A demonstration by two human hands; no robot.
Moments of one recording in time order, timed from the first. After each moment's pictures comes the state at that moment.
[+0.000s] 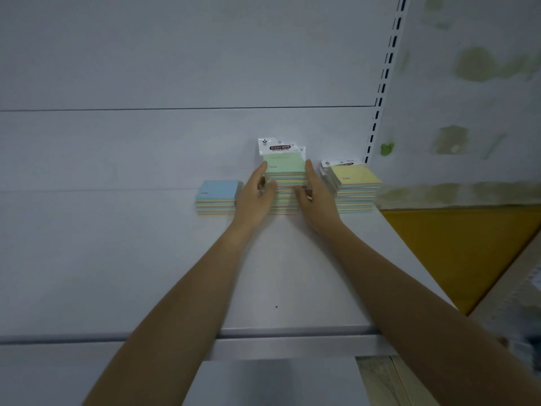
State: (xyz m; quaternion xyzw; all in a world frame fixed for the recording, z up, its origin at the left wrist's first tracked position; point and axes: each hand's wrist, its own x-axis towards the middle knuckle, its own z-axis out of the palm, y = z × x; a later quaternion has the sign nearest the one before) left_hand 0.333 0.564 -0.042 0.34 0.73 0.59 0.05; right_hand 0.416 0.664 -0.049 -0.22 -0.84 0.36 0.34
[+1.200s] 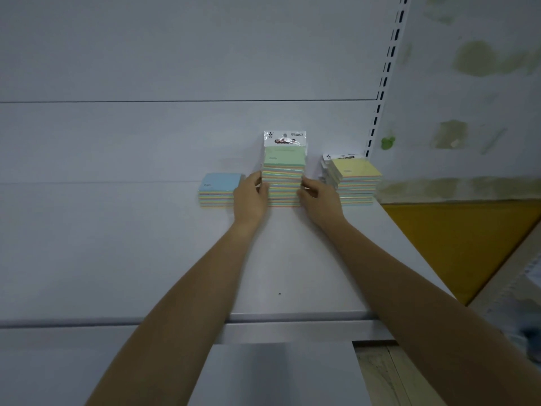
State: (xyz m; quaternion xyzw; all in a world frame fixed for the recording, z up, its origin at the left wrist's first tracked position) left_hand 0.331 0.558 -0.052 0.32 0.79 0.52 -0.06; right_hand 0.423 0.664 -0.058 -0.25 -0.81 0.41 0.33
